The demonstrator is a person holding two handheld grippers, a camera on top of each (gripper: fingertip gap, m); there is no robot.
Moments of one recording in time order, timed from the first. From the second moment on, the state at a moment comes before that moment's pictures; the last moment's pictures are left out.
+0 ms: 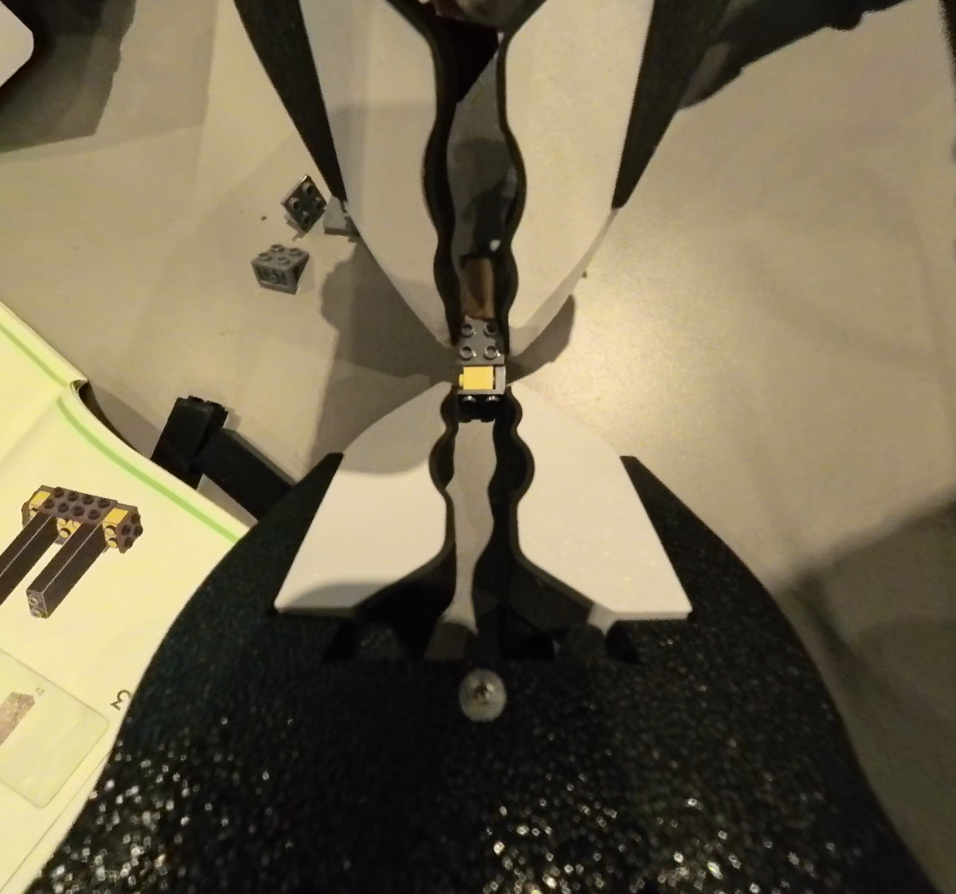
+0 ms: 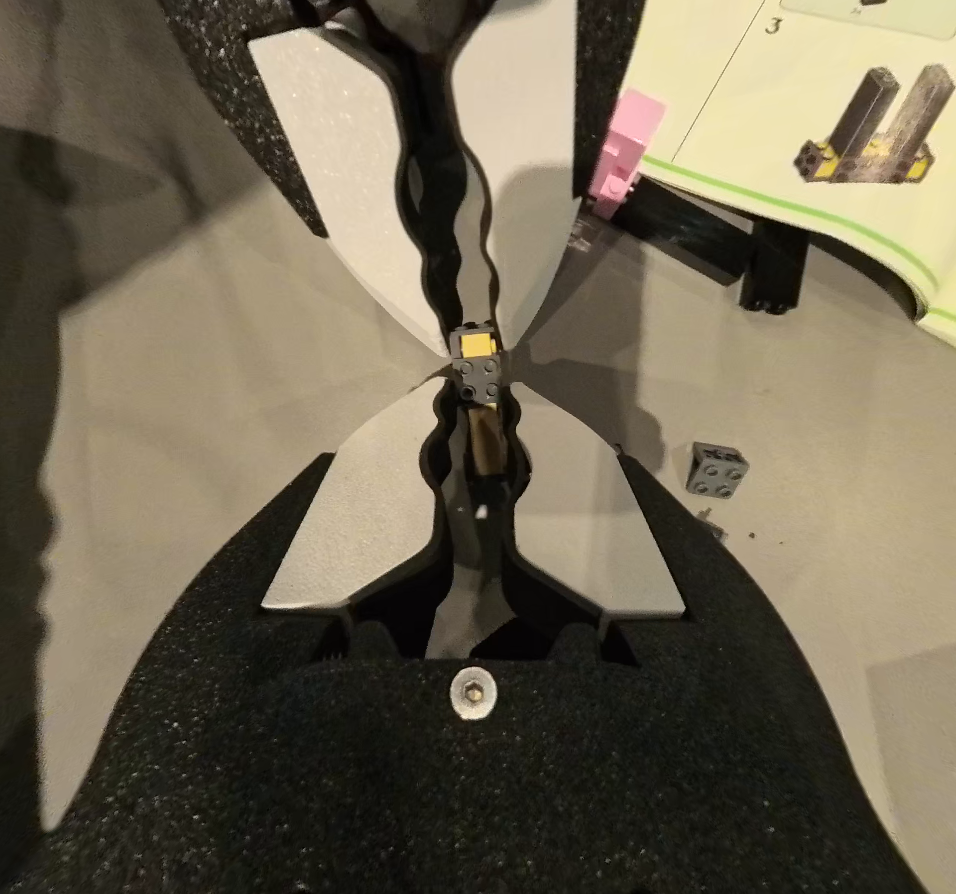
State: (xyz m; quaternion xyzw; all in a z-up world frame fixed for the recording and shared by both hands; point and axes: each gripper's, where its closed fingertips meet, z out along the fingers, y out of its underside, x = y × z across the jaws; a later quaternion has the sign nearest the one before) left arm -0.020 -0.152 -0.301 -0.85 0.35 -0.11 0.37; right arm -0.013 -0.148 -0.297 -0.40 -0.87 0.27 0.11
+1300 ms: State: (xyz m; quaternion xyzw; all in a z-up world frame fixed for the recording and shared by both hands) left arm -0.014 -0.158 -0.301 -0.83 0.39 -0.11 0.37; right arm -0.009 -0.157 -0.297 -0.37 -0.88 0.28 0.11
